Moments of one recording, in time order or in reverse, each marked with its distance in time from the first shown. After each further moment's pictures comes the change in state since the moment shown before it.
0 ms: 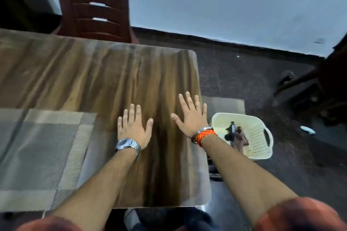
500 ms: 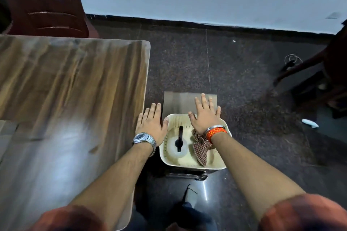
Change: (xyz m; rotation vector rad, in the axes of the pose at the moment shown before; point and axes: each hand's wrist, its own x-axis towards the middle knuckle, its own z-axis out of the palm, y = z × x) left_hand 0.025 0.268 0.130 0.029 -0.153 0.084; right_hand 0.038 0.296 -0.015 0.057 -0.169 0.144
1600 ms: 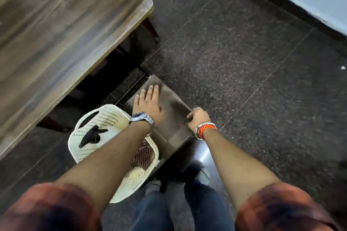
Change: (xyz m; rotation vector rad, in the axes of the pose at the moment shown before) left_hand 0.195 0.194 0.101 0.041 -0.029 -0.724; right_hand 0.286 0.184 0.042 0.097 -0.573 -0.399
